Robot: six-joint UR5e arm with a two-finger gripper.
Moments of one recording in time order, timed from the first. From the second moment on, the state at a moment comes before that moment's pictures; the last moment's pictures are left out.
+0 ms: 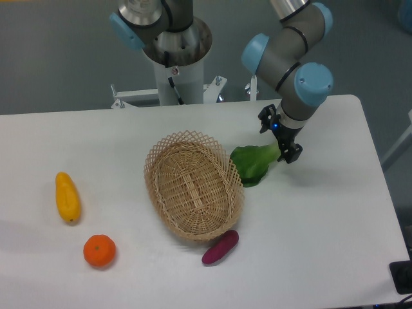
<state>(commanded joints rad) 2.79 -1.87 -1.97 -0.99 1.56 1.91</state>
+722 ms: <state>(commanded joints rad) 2.79 -1.88 -2.03 -0.87 1.56 1.89</state>
